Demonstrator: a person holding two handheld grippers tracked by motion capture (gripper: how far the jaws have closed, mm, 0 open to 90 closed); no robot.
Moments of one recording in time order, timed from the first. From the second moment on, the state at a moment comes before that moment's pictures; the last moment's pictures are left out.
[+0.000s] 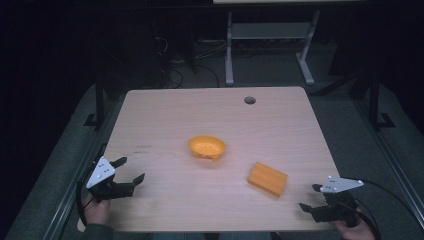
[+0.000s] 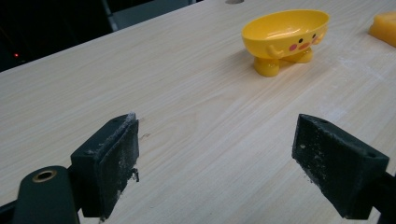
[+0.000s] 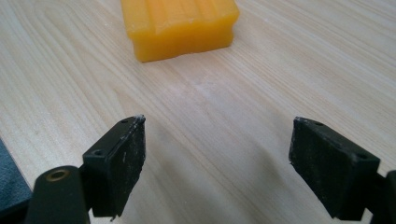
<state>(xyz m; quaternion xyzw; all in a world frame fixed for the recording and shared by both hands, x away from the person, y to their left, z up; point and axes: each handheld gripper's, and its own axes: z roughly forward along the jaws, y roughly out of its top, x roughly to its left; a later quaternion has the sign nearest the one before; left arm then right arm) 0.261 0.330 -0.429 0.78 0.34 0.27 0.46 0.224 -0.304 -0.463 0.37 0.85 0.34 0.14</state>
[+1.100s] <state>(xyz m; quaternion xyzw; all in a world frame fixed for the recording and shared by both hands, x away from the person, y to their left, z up) 0.261 0.330 -0.429 0.78 0.34 0.27 0.46 0.243 -0.283 -0.450 0.35 0.87 0.32 0.12</state>
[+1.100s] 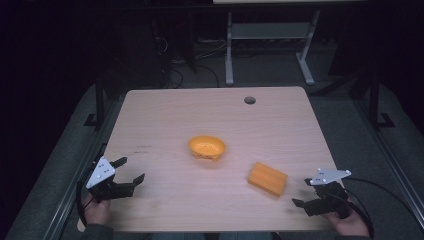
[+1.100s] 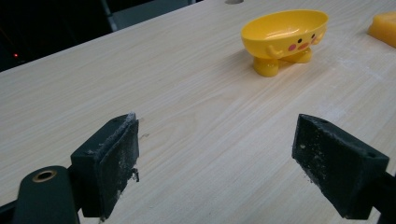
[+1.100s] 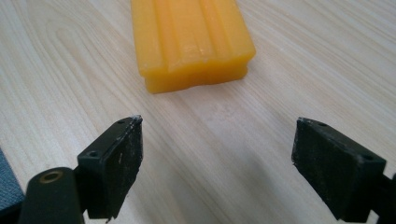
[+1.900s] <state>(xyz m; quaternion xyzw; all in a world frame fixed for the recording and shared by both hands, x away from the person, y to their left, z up) 0.261 0.331 -0.429 0.77 0.34 0.27 0.46 0.273 -0.244 -0.426 0.30 0.90 0.30 0.11</state>
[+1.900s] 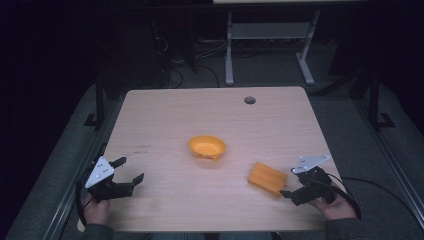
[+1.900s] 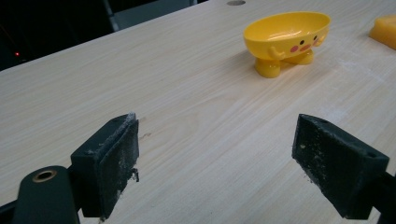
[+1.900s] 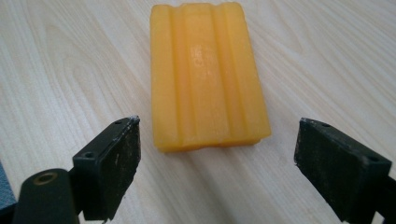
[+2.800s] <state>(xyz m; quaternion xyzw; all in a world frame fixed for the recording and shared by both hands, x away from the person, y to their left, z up) 0.261 0.333 -0.428 0.77 0.34 0.27 0.46 0.308 -0.202 -0.425 0.26 0.93 0.26 0.09</state>
